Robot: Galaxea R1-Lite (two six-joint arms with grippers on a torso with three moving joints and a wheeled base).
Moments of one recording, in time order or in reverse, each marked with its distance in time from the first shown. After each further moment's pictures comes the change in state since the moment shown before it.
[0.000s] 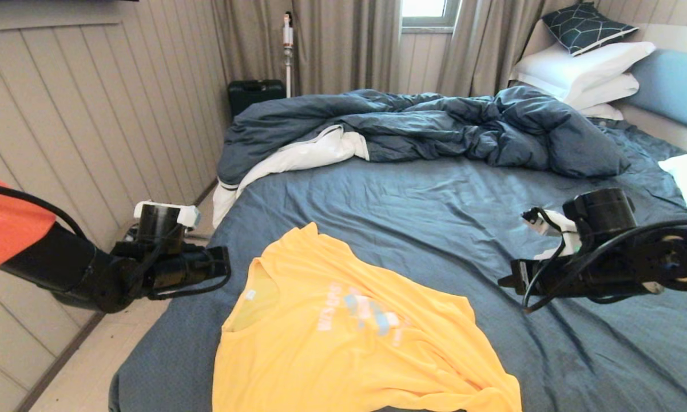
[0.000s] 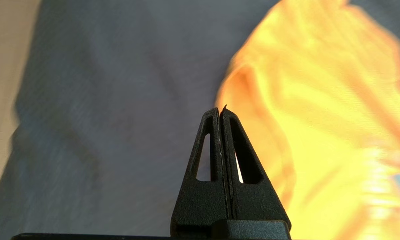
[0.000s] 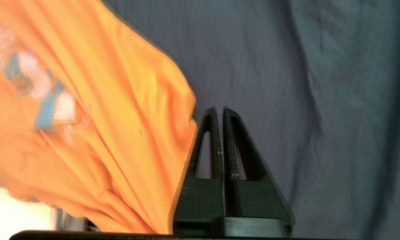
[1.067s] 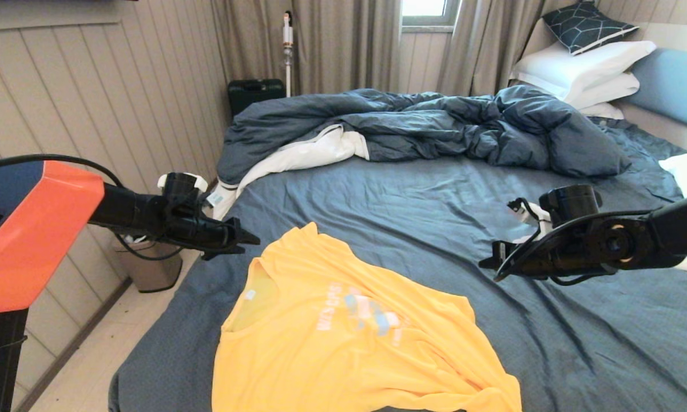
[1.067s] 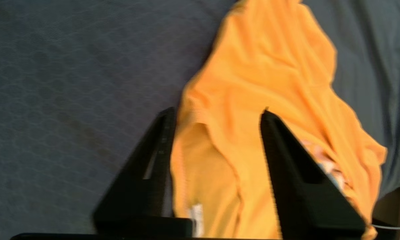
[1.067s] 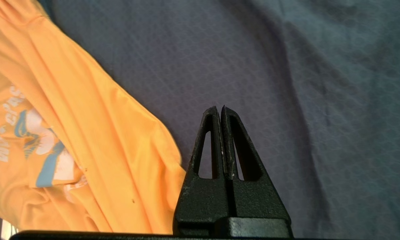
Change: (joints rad) left arm 0.109 0.315 -0.690 0.587 -0.477 -0.011; right arm -0.040 0.205 -0.158 -0.091 0.106 0.051
